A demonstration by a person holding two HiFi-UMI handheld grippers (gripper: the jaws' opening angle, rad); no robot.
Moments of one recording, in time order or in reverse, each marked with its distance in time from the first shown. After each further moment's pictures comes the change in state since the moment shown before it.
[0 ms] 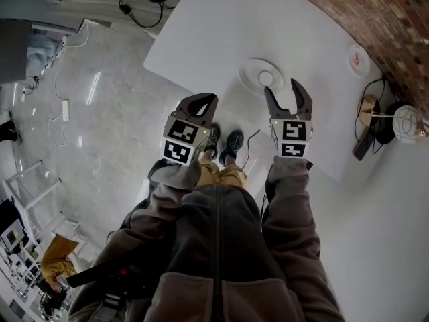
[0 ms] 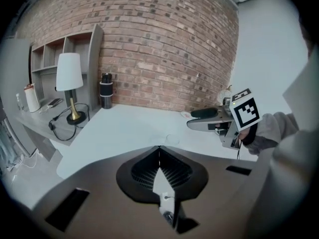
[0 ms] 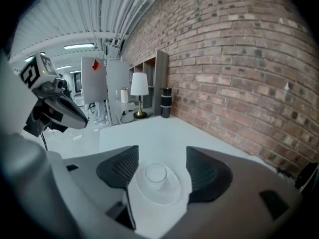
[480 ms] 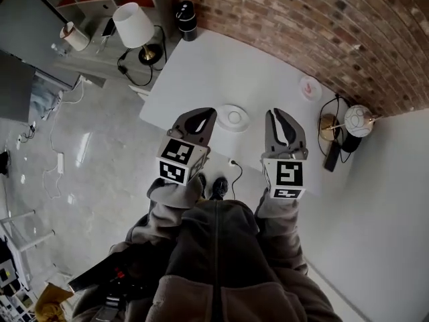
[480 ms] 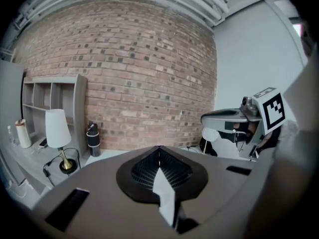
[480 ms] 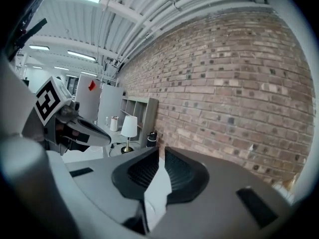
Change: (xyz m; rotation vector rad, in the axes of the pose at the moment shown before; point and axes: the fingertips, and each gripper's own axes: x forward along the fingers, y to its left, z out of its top) left arm -0.079 -0.070 0.173 0.122 -0.326 -0.065; right arm -0.177 -0.023 0.178 -0.067 -0.293 -0.187
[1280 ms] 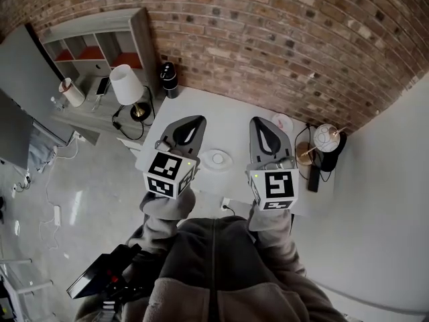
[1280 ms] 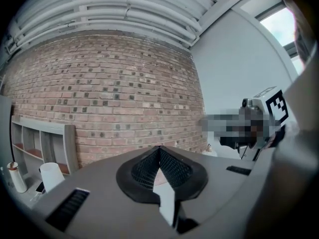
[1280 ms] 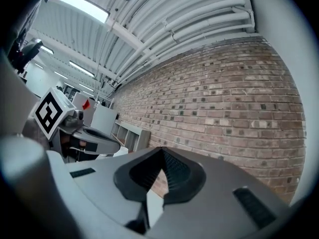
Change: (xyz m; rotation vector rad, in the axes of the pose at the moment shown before) left arm -0.038 -0.028 0.156 0.204 -0.277 -0.053; right arm -0.051 -0.024 0.142 -0.012 -0.275 -0.102
